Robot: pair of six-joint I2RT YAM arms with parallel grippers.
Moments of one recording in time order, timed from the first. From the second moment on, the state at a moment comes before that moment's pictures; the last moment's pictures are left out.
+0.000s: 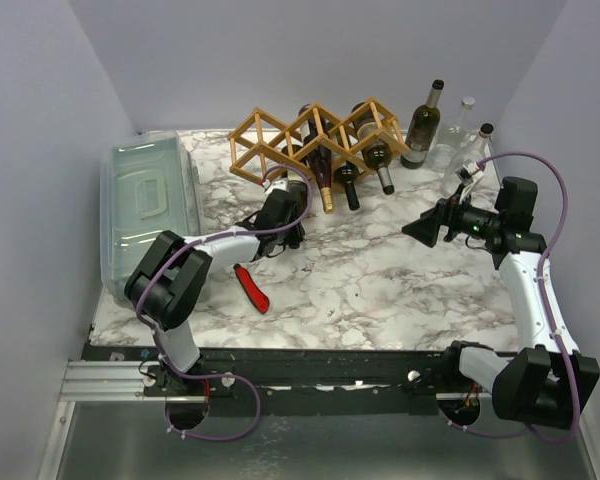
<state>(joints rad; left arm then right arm) -0.59 1.75 0.97 0.06 -0.12 -0.64 -0.18 1.10 0.90 -0.40 -1.03 -0.11</state>
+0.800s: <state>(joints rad) -0.56 1.80 0.99 0.10 -0.12 -0.66 -0.18 1.10 0.90 -0.41 -1.03 -0.13</state>
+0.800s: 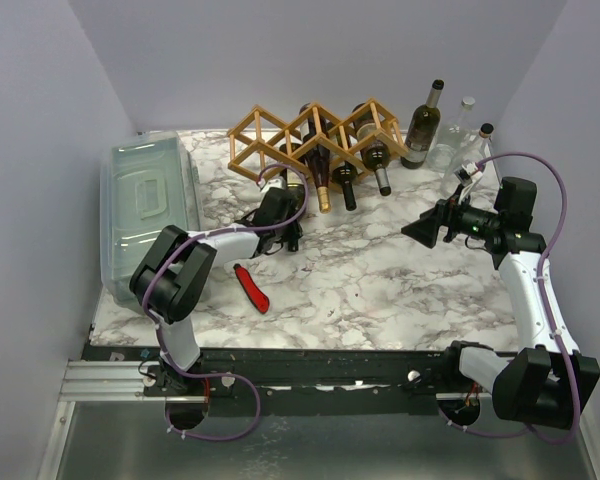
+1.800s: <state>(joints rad) -0.55 1.83 1.05 0.07 -0.11 -0.67 -0.18 1.10 0.90 -0.41 -1.03 -0.13</state>
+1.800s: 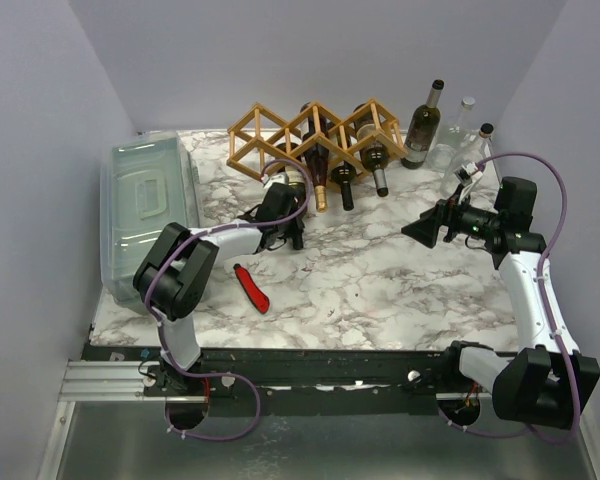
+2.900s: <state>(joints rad) -0.55 1.43 0.88 -0.11 -0.05 -0.61 -0.18 1.10 0.90 -0.41 -1.03 -0.13</state>
